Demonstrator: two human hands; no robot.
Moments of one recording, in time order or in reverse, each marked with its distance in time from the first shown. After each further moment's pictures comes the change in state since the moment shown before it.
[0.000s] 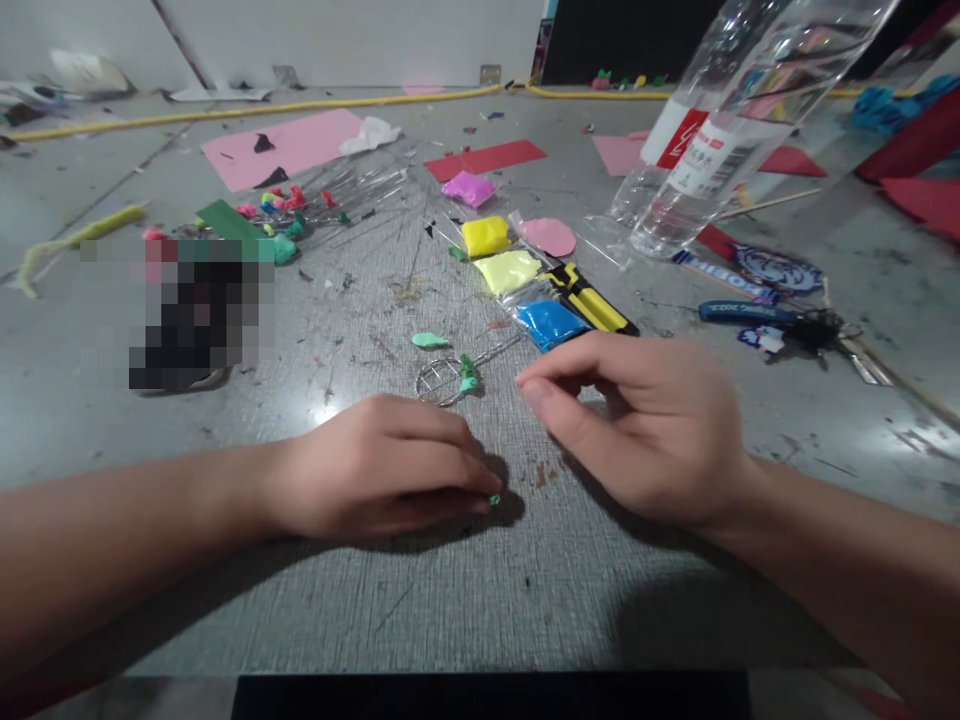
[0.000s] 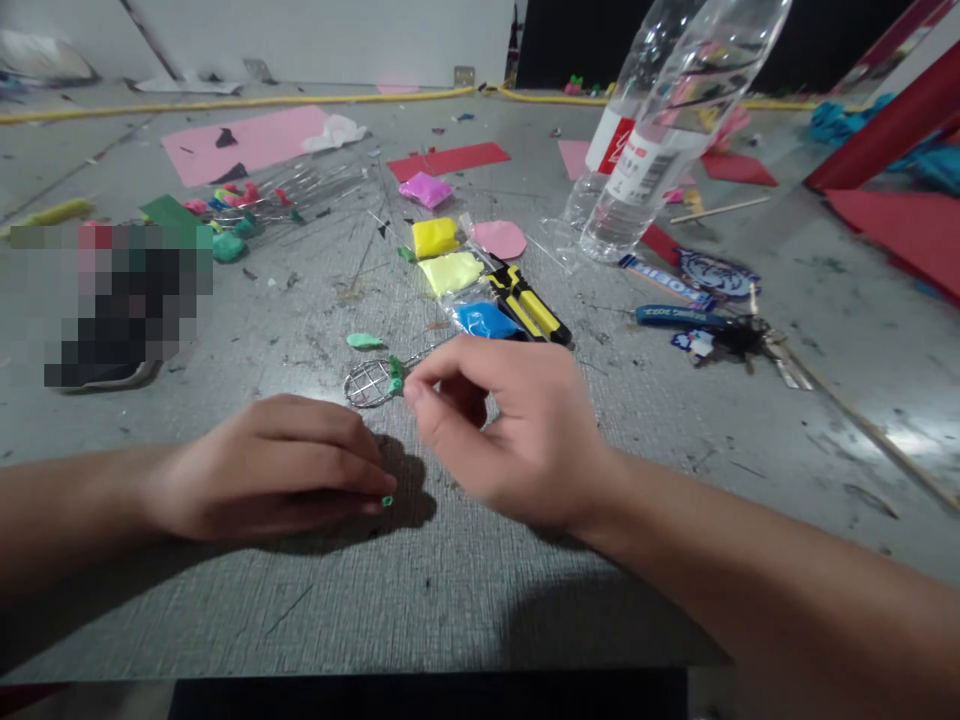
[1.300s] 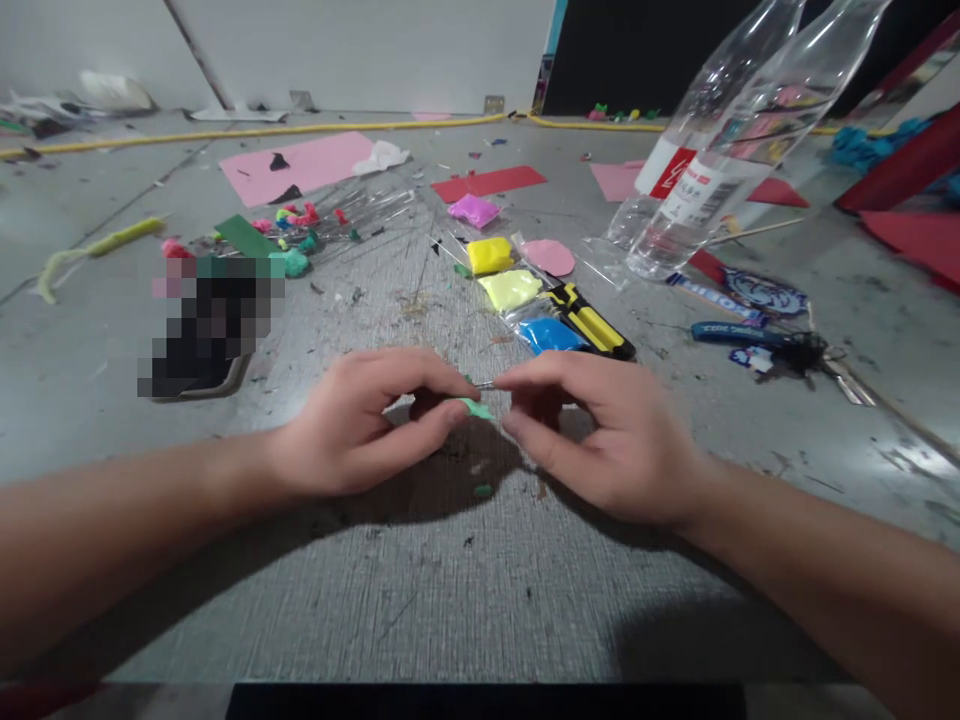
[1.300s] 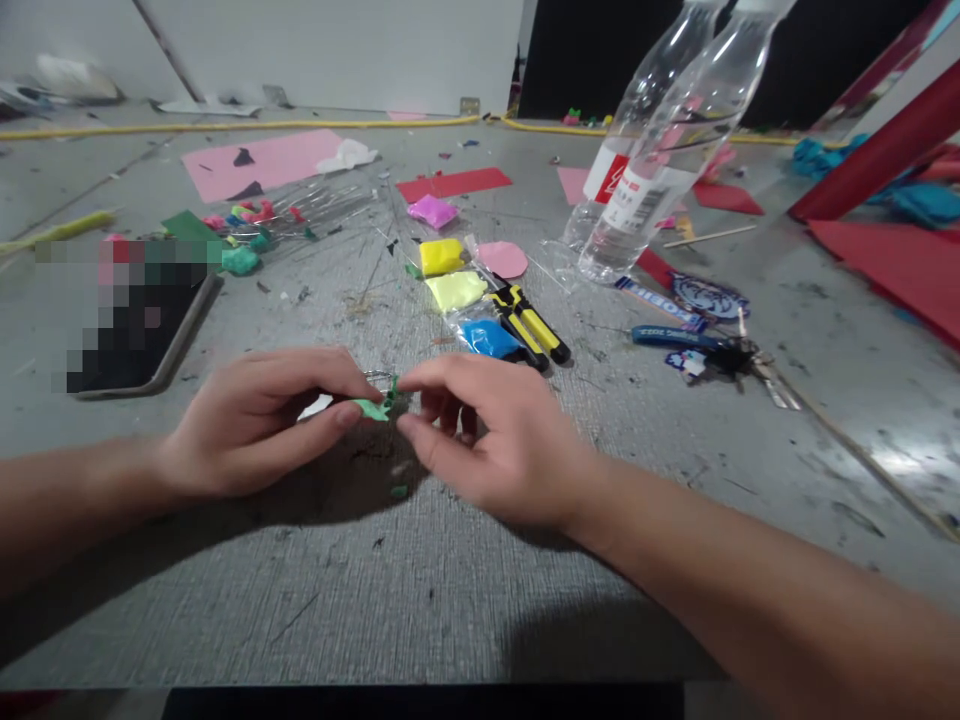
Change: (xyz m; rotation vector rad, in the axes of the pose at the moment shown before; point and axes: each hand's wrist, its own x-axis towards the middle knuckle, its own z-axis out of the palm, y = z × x) left_hand 0.002 -0.005 -0.010 0.052 0.305 -0.335; right_hand 0.002 0.011 0.007 0.040 -0.126 -0.028
